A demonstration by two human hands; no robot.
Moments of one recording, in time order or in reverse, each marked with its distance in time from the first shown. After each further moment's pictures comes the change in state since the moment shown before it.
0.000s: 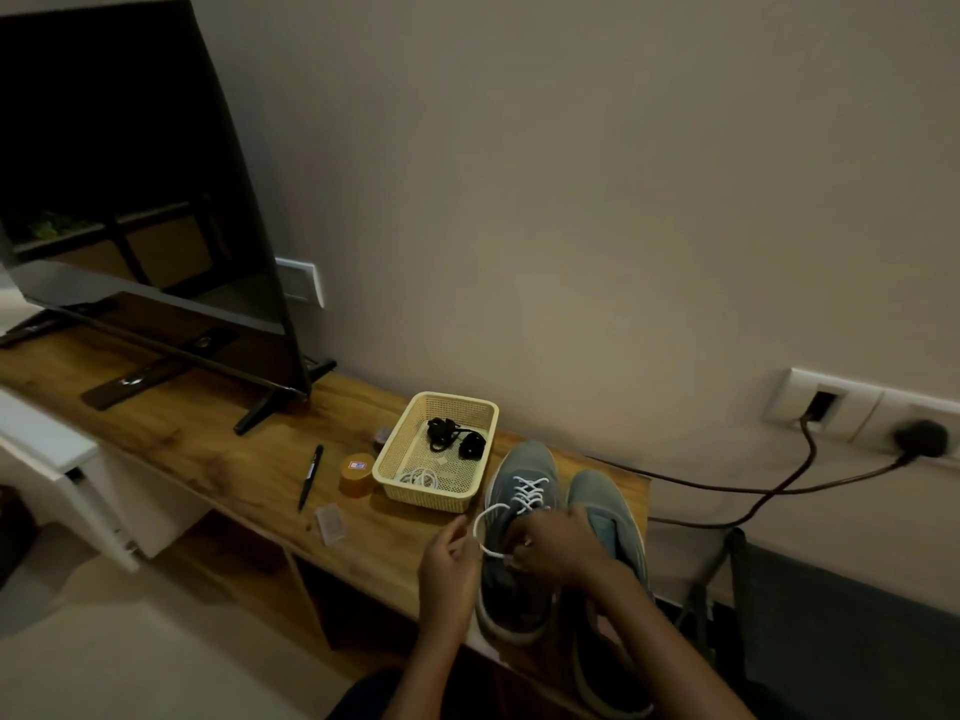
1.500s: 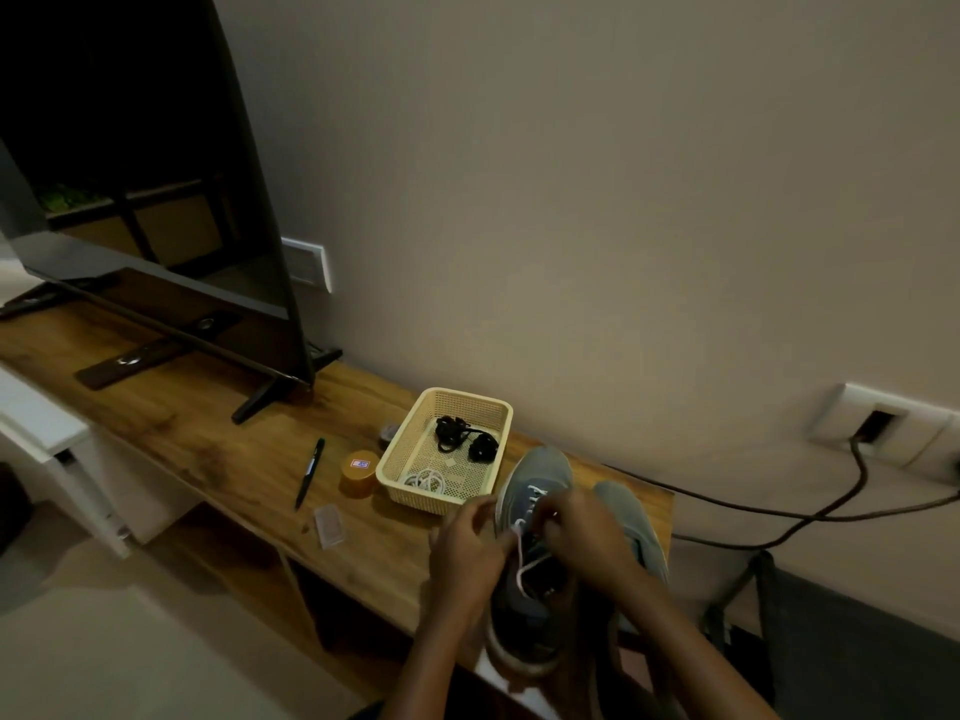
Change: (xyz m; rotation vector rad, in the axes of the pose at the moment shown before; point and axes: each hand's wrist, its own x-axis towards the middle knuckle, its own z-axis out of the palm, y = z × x) left_hand 0.053 -0.007 0.012 0.195 -0.068 0.127; right_hand 0.018 0.005 -0.013 0.224 0.215 -0.007
